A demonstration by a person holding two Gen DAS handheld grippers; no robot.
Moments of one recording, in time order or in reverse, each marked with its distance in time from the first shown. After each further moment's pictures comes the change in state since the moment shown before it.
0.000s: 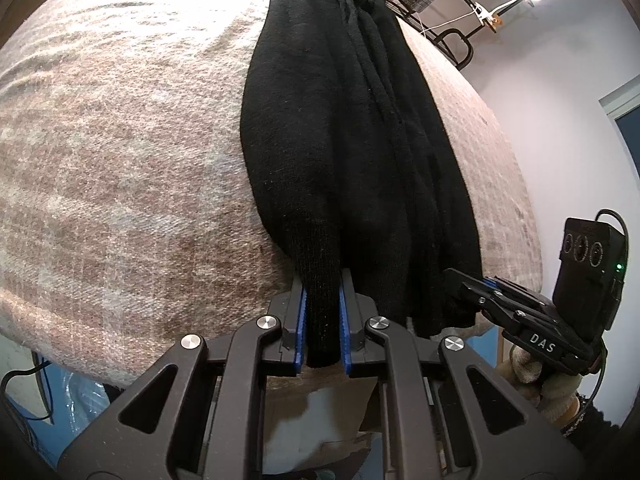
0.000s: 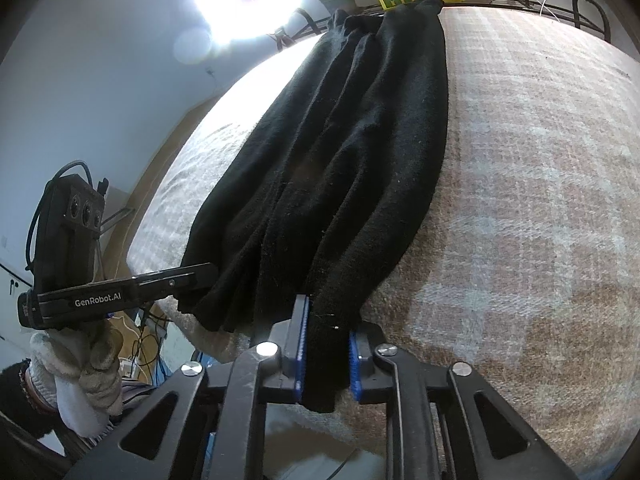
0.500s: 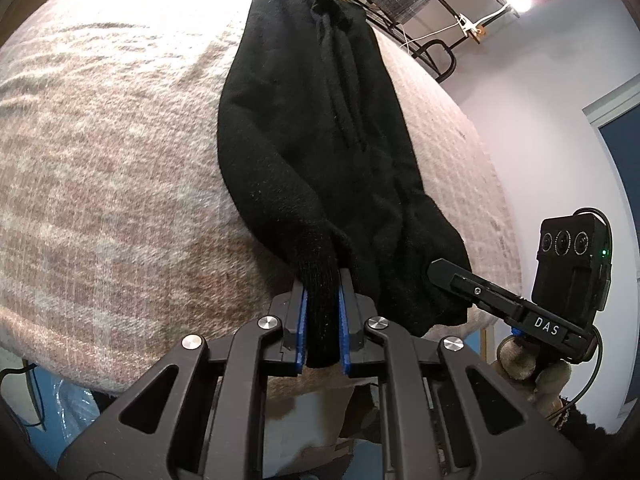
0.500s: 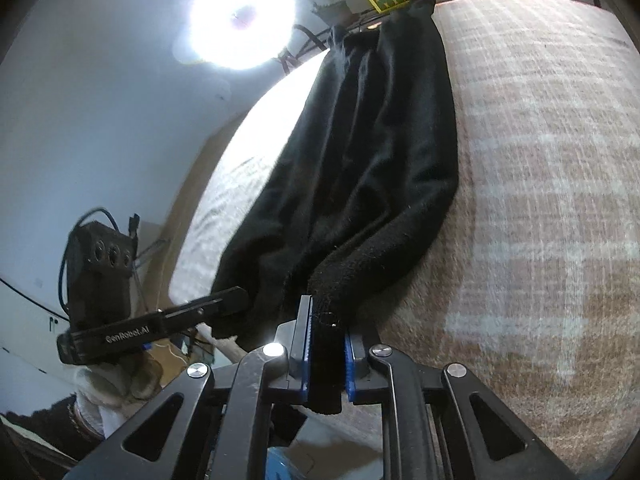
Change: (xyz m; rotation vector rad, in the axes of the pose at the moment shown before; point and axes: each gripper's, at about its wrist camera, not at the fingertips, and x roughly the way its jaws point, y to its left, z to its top) left arm -0.014 -0.011 0.017 -0.001 -0.032 -0.068; right arm -0.019 -0.014 0.022 0.115 -0.052 0.156
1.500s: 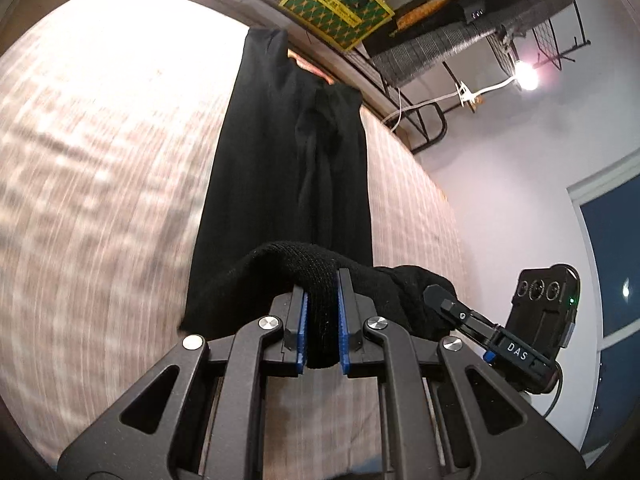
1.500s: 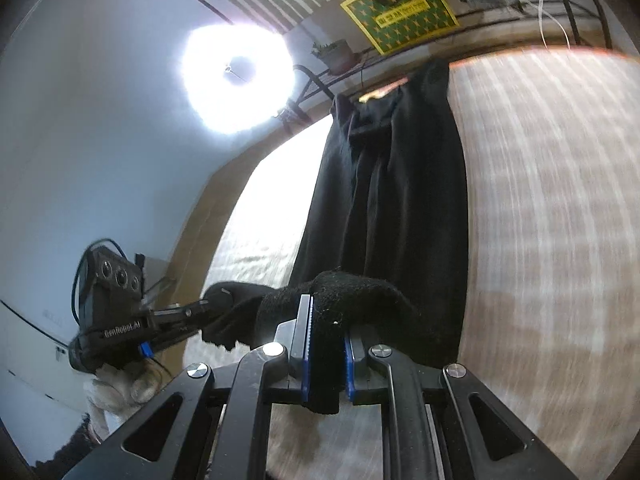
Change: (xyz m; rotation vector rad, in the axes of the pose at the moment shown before) left arm -0.006 0.012 0.164 -0.124 -0.113 -0.104; right arm -0.011 -0.001 0.148 -0.012 -0.094 -0.019
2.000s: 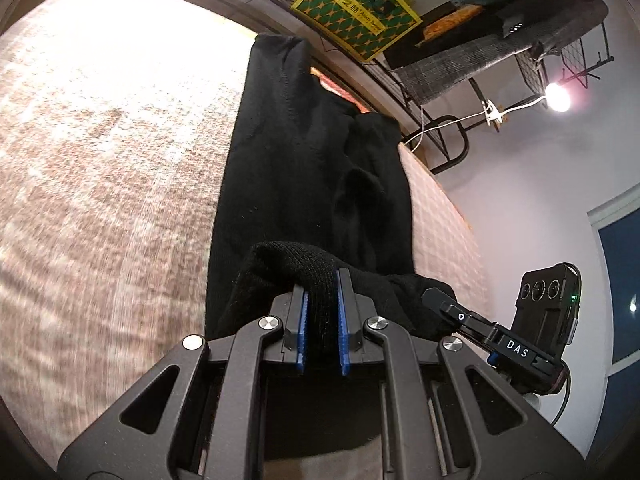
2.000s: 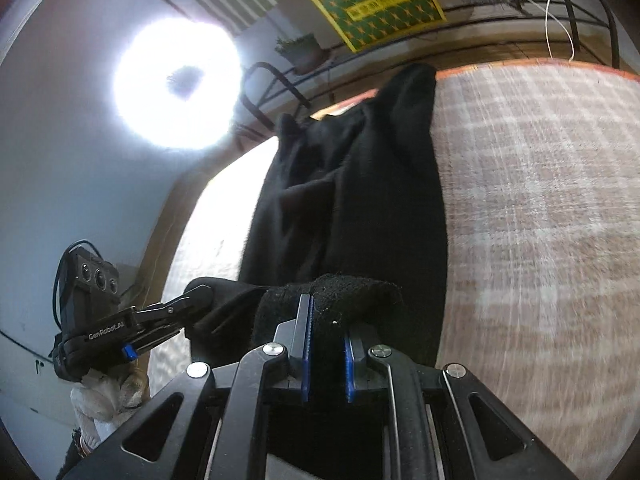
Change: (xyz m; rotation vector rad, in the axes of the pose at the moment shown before) left arm 0.091 0.038 0.082 -0.024 -0.010 0.026; right arm 0.079 -0.057 0.085 0.051 0.048 -0.068
